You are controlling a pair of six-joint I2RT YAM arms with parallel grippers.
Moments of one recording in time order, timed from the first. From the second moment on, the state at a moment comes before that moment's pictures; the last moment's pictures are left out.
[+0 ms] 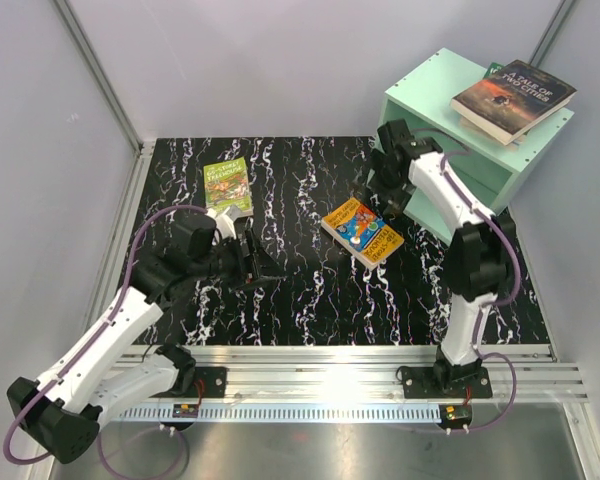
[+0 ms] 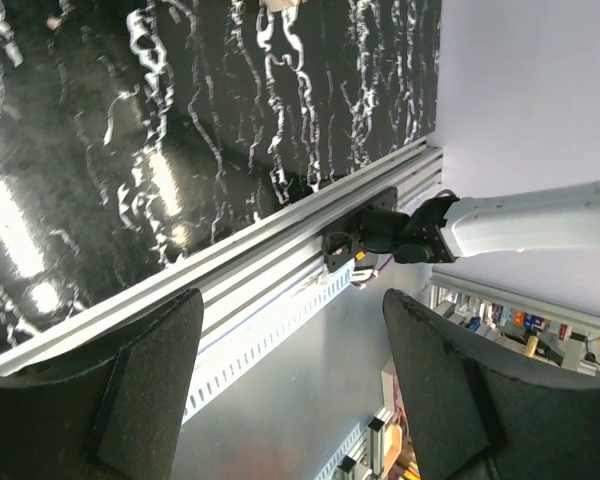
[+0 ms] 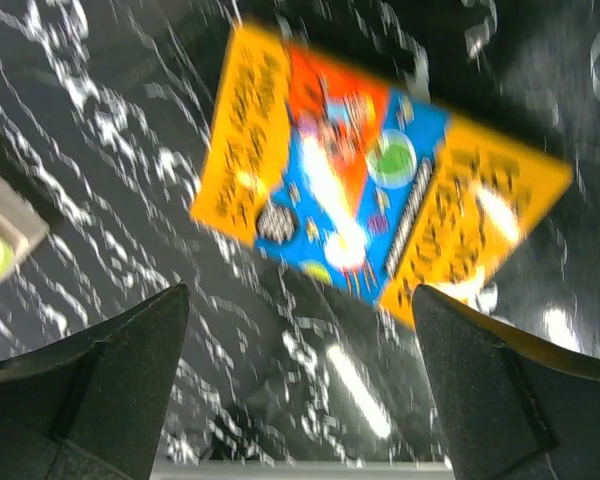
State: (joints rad) left arm -0.55 0.93 0.90 -0.63 0.46 -0.87; right arm 0.30 1.90 1.74 -0.97 0.00 0.84
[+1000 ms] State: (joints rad) left arm -0.54 0.80 0.86 -0.80 0.25 -0.96; right arm 0.14 2.12 1.59 -0.82 0.01 0.72
